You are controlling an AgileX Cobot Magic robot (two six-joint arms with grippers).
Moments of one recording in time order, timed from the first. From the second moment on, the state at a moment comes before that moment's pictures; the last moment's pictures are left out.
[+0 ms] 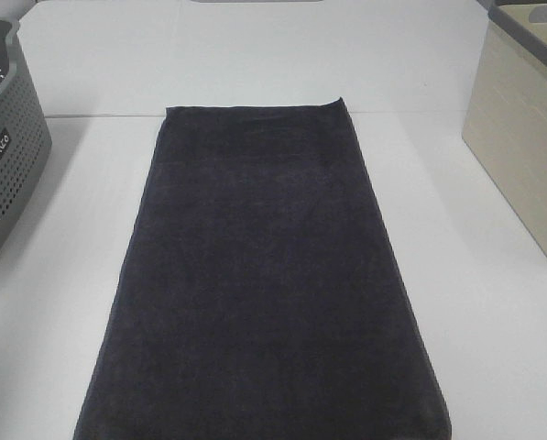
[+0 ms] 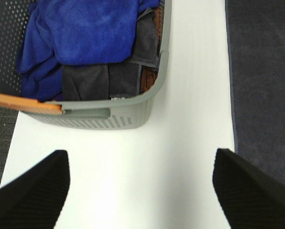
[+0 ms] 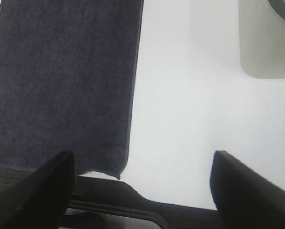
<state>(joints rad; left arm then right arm) 0.02 0.82 -1.06 0.06 1.15 -0.10 0.06 0.81 -1.01 0.14 1.22 0.02</state>
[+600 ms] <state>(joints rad) 0.02 0.12 -0.65 0.18 1.15 -0.08 0.06 0.12 -0.62 0.06 1.22 0.00</state>
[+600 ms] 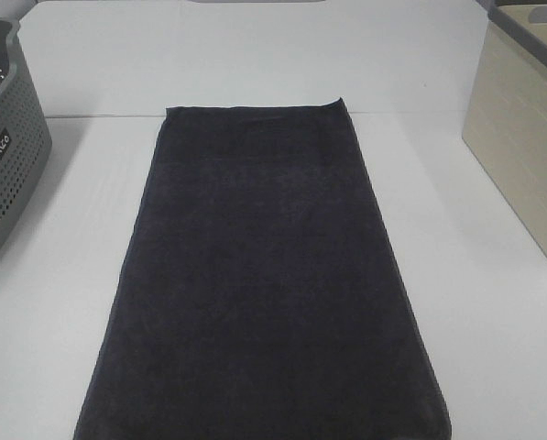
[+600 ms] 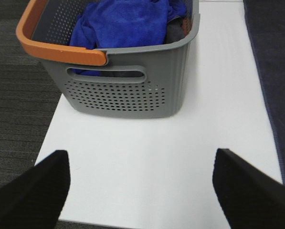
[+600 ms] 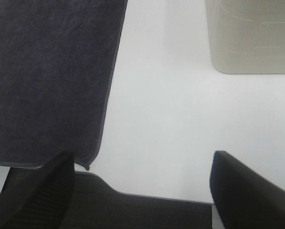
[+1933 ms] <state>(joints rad) 0.04 -0.01 -0.52 0.03 1.09 -0.01 0.06 0.00 -0.46 0.06 1.12 -0.12</state>
